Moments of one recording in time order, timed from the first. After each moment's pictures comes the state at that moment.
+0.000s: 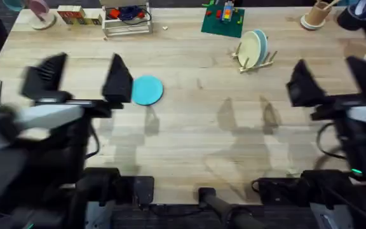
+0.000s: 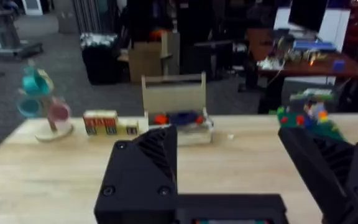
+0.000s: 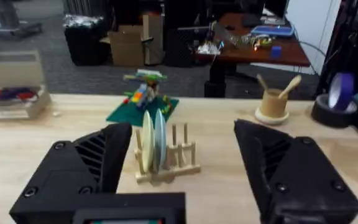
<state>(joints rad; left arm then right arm) 0.00 0.00 0.27 -0.16 0.00 0.00 0.01 0.00 0.18 -0.12 -0.03 0.00</state>
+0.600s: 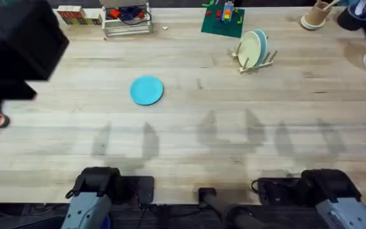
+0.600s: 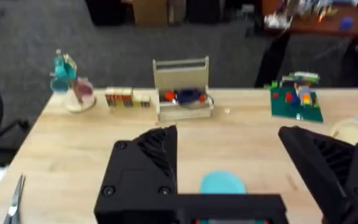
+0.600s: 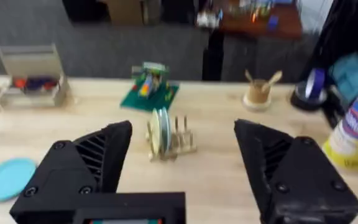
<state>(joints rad) 0.00 0.50 1.28 -0.95 -0.02 0.00 0.01 0.39 1.06 -0.83 -0.02 -0.01</state>
